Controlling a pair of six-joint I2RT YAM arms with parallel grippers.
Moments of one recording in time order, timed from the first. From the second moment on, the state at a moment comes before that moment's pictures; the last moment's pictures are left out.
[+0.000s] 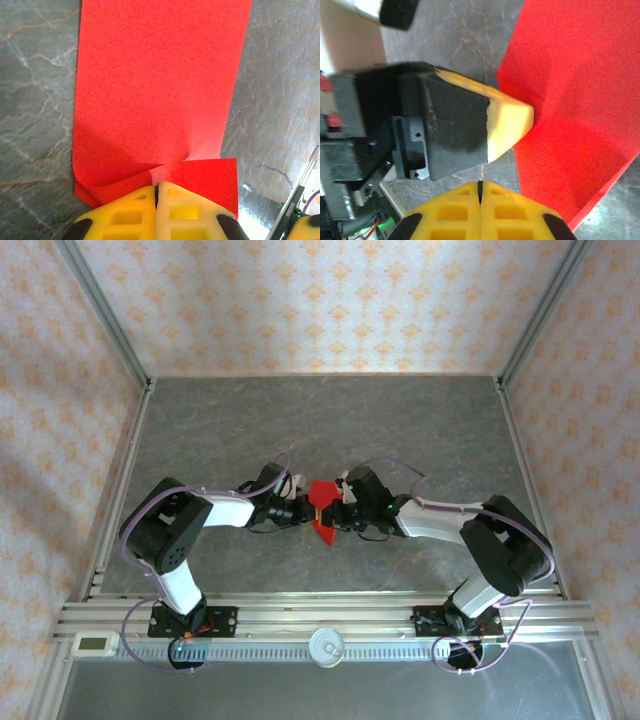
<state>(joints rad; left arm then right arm) -0.50 1.74 0.70 0.12 0.52 -0.75 0.74 1.58 0.72 0.03 -0.45 0.83</state>
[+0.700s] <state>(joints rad) -0.51 1.74 0.70 0.12 0.53 -0.75 0.79 1.63 0.67 0.01 -0.41 0.87</state>
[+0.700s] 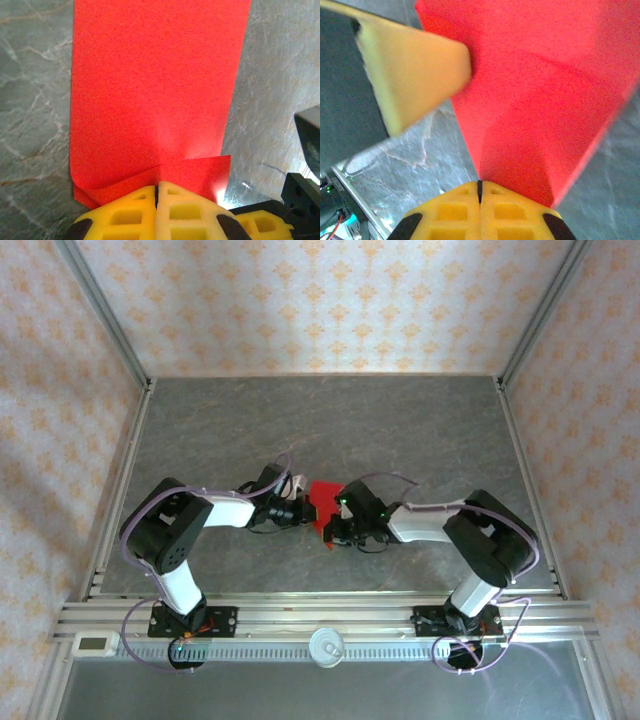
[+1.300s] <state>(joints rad) -0.51 1.74 0.70 0.13 0.53 -0.75 0.81 1.66 0.76 0.05 -0.41 0.97</state>
